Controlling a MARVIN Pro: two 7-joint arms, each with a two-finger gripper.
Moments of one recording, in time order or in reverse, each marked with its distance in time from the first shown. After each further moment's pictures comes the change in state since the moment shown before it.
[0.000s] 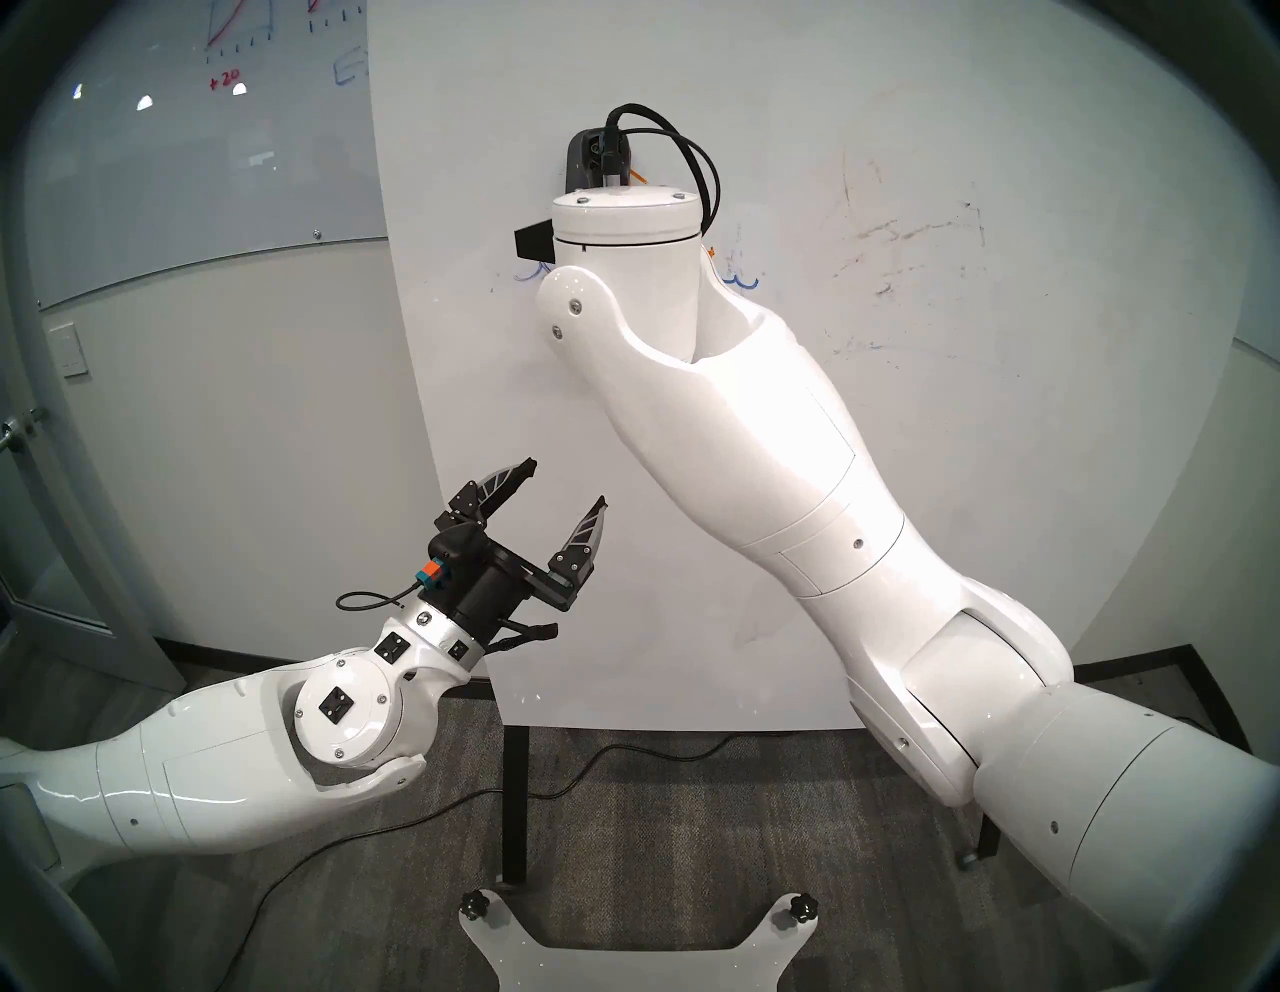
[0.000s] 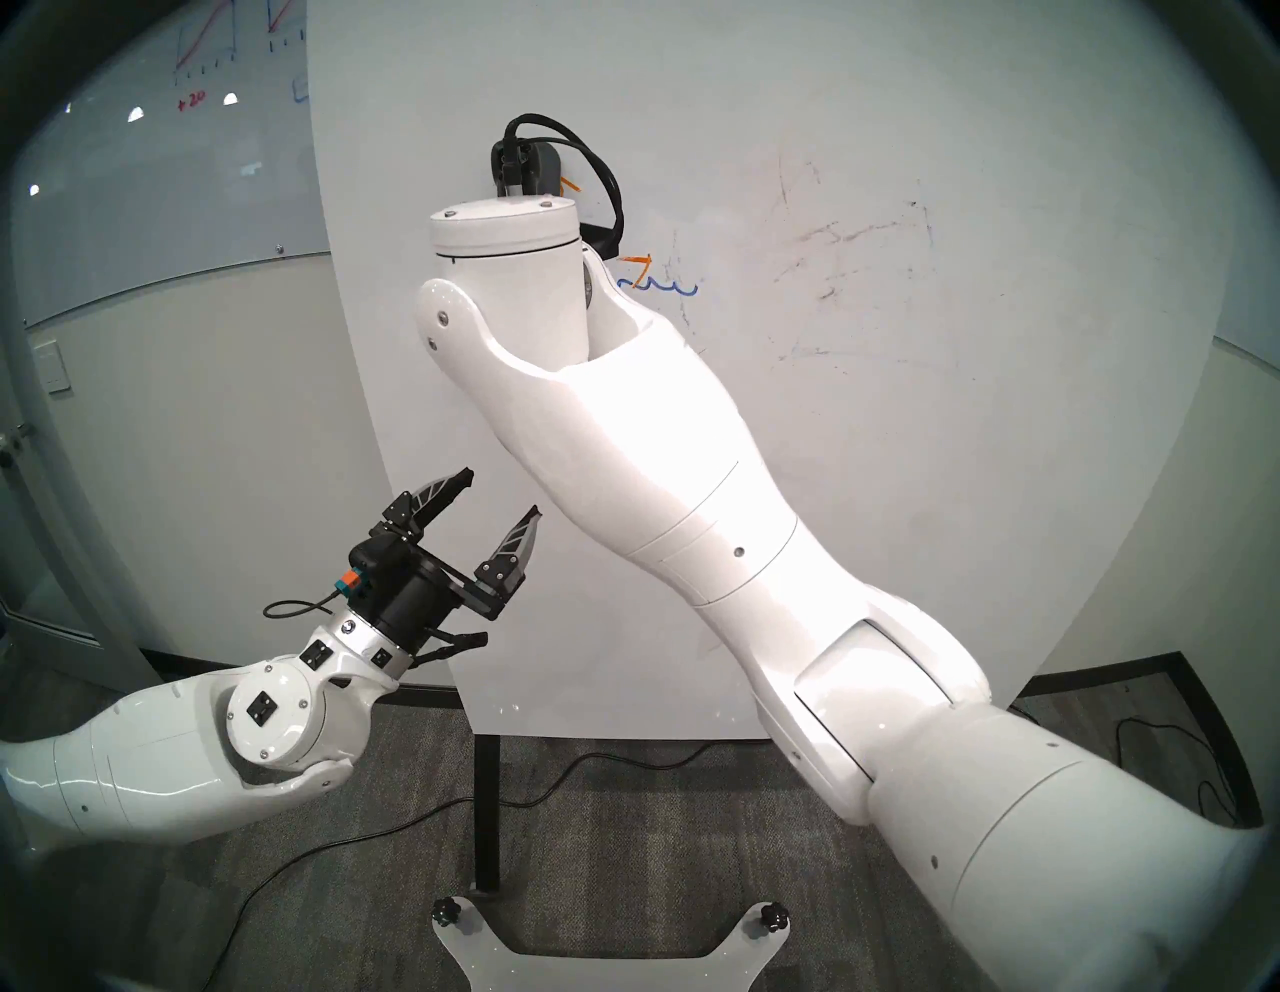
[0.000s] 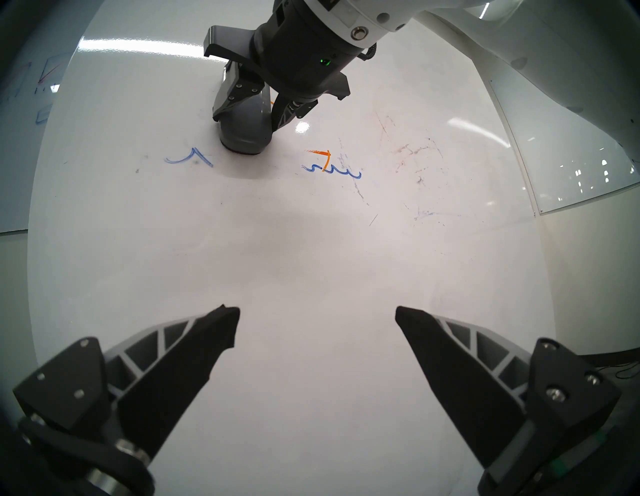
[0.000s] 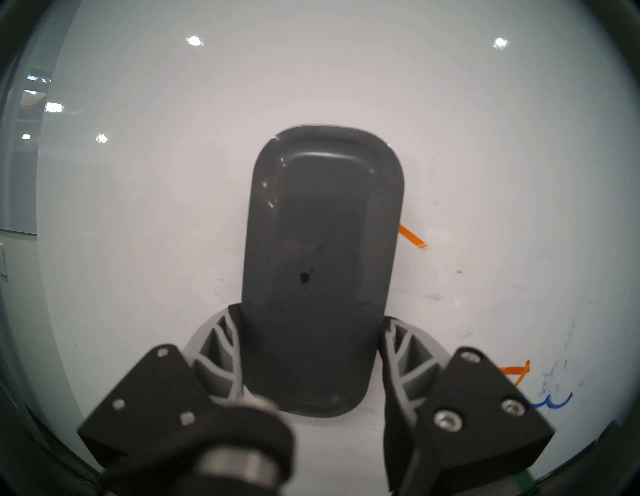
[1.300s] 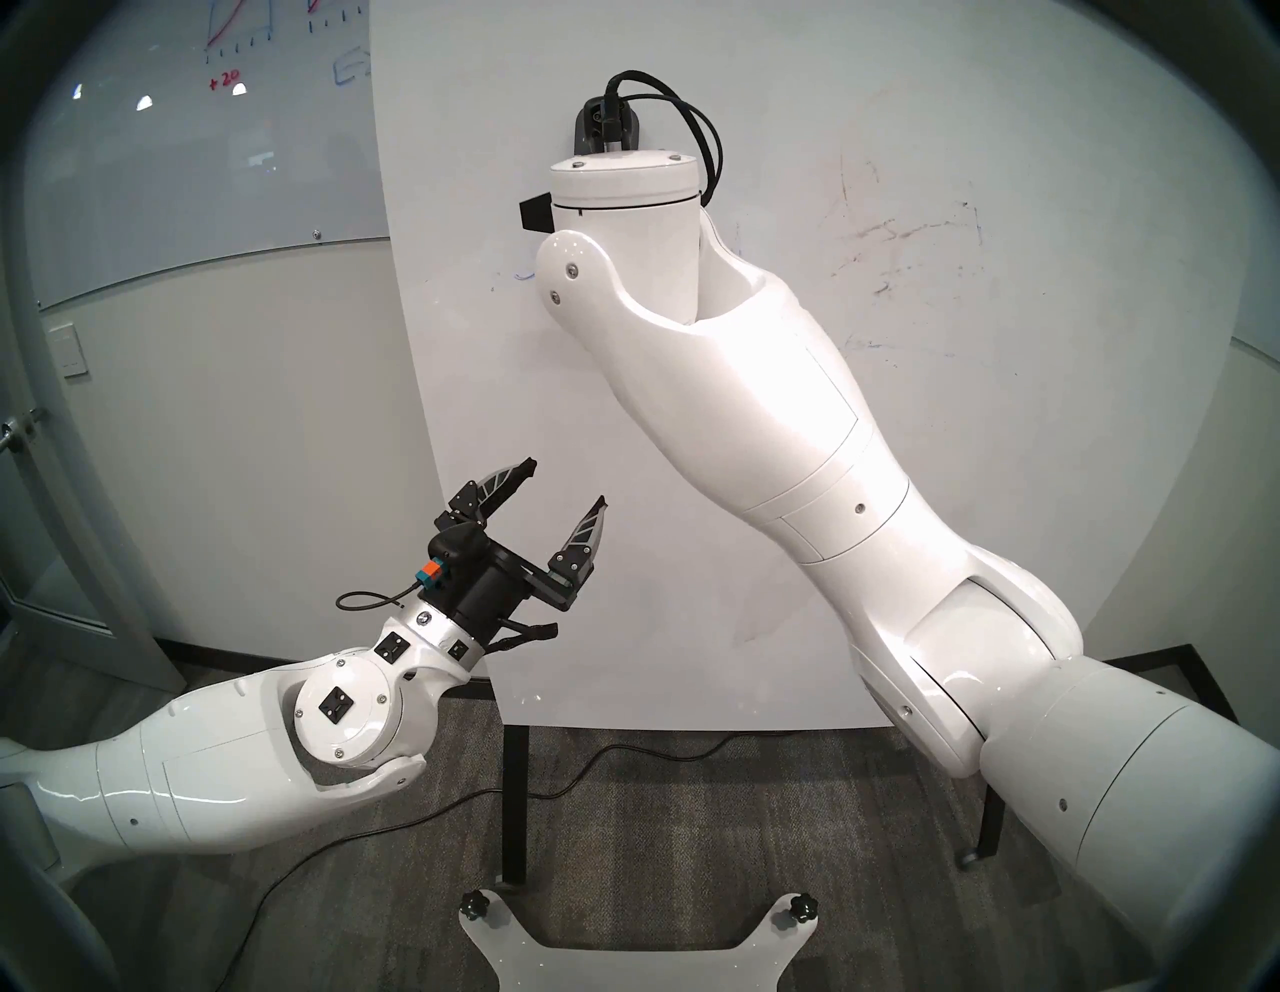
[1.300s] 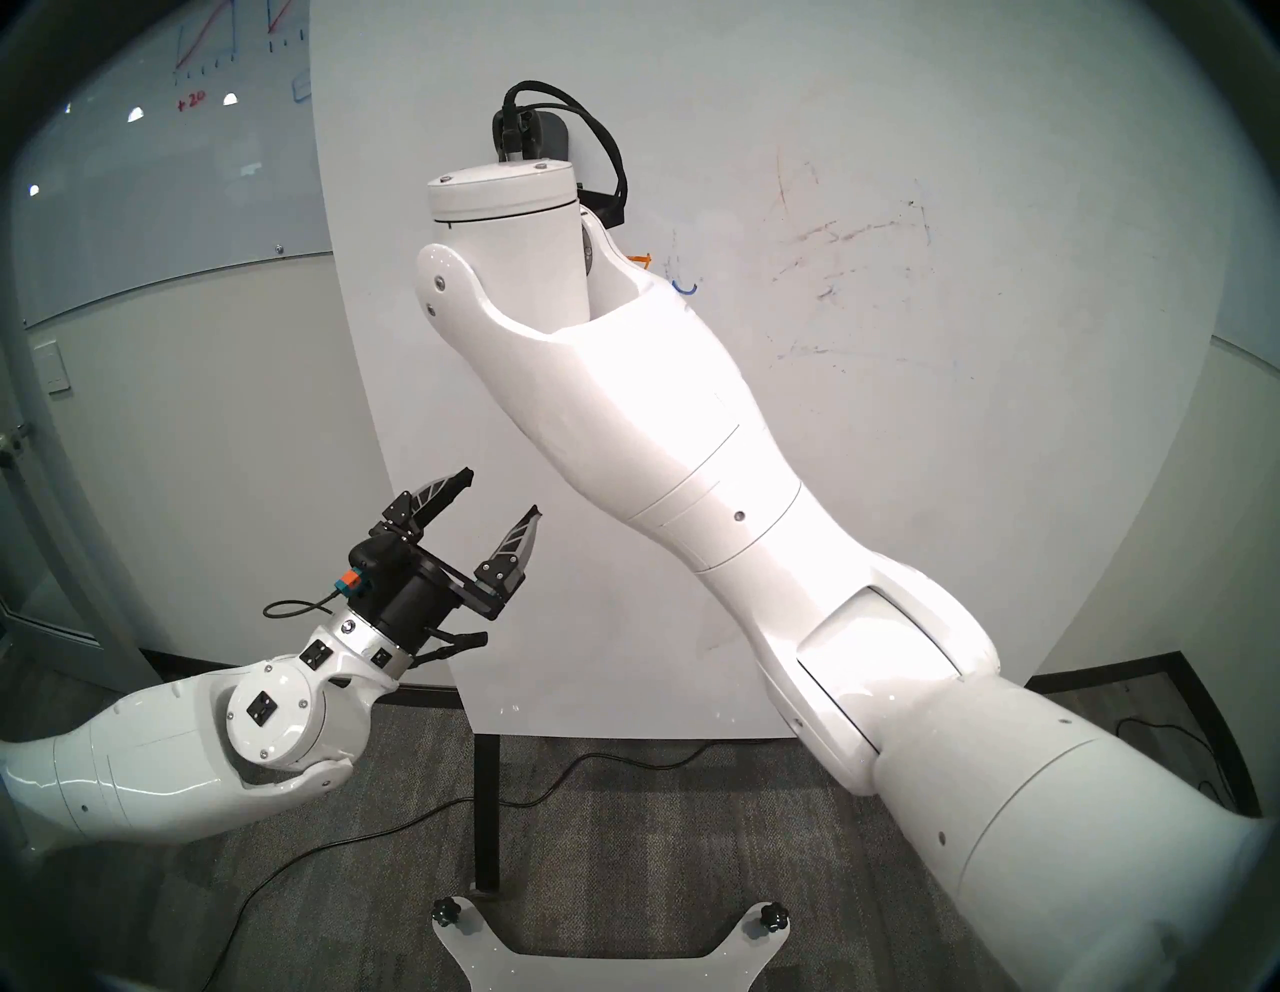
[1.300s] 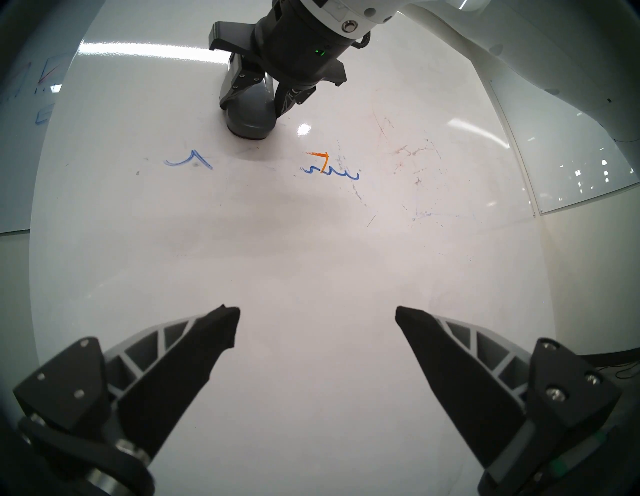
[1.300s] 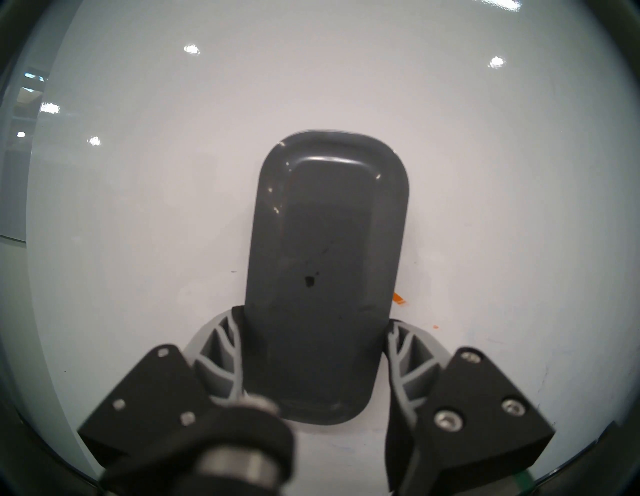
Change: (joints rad) left arm -0.001 0.000 0.001 0.000 0.000 0.000 0.001; right arm 0.069 0.000 -0.008 0.050 -0.003 -0.001 0.005
